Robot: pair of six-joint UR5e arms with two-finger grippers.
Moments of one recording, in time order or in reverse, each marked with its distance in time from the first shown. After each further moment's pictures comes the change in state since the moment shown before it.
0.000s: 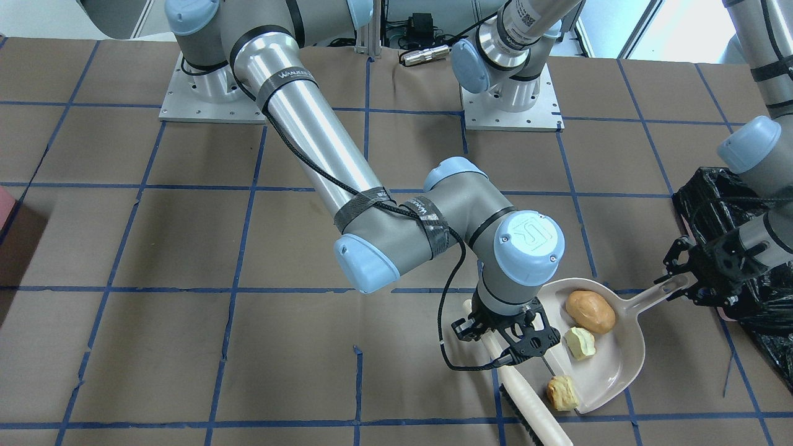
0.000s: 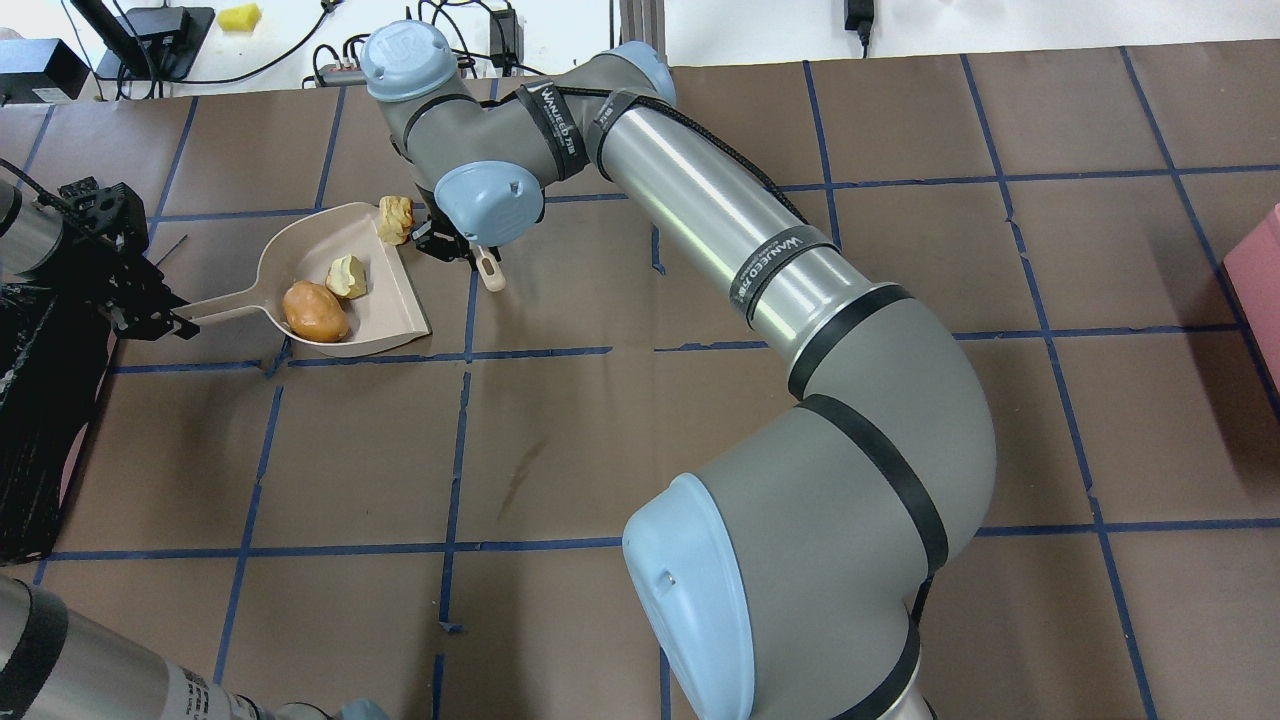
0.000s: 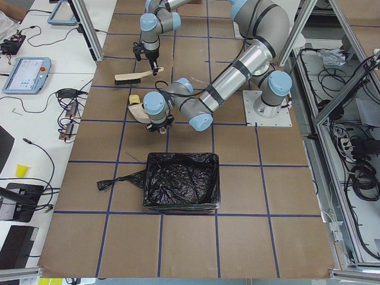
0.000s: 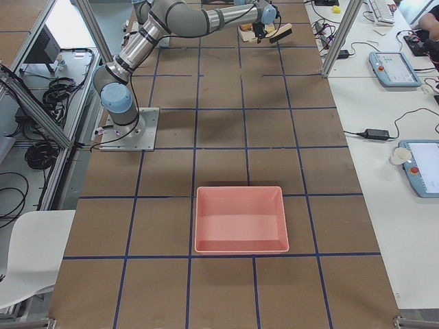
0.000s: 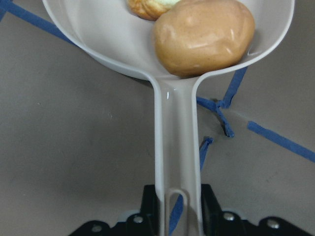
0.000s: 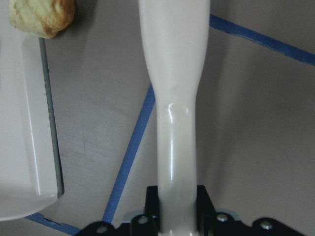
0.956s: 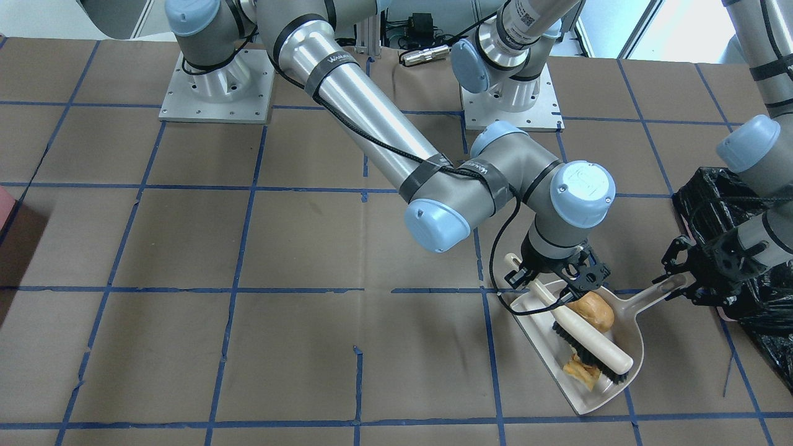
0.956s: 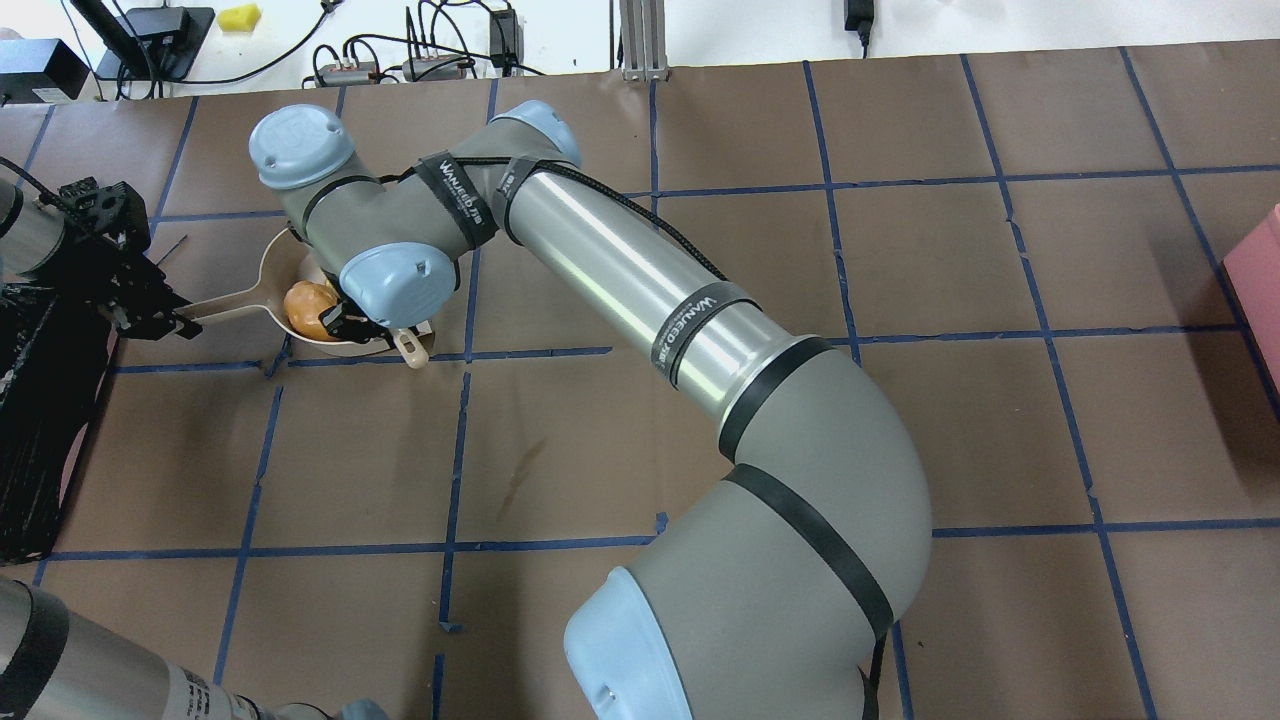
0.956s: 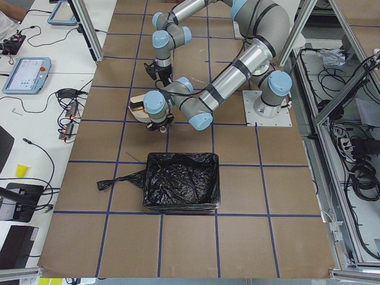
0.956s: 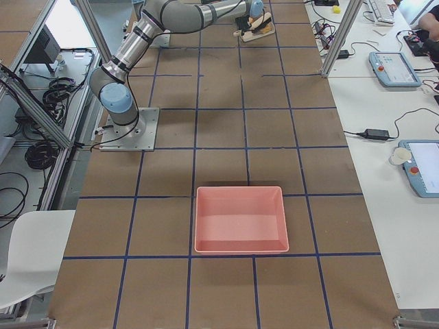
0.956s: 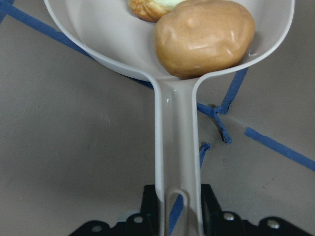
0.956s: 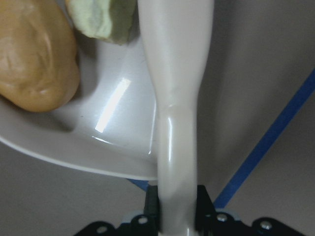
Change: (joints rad) left arm -0.002 0.005 -0.003 -0.005 -0.006 -0.015; right arm 0.152 0.003 -0.002 0.014 0.055 -0.003
